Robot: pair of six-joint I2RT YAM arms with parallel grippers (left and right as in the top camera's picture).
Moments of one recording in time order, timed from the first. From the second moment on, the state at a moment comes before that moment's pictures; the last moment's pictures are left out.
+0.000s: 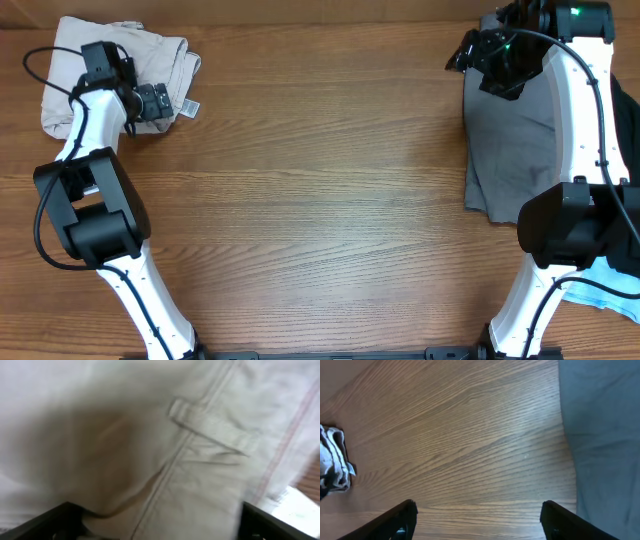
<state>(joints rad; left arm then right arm) 0.28 2.29 1.81 -0.61 -0.01 -0.01 -0.07 2.14 2.25 -1.34 -0.35 0.33</state>
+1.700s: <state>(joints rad) 0.27 1.76 2.05 -1.12 0.09 -0.01 -0.06 1.55 2.43 -1.39 -0.16 0.36</state>
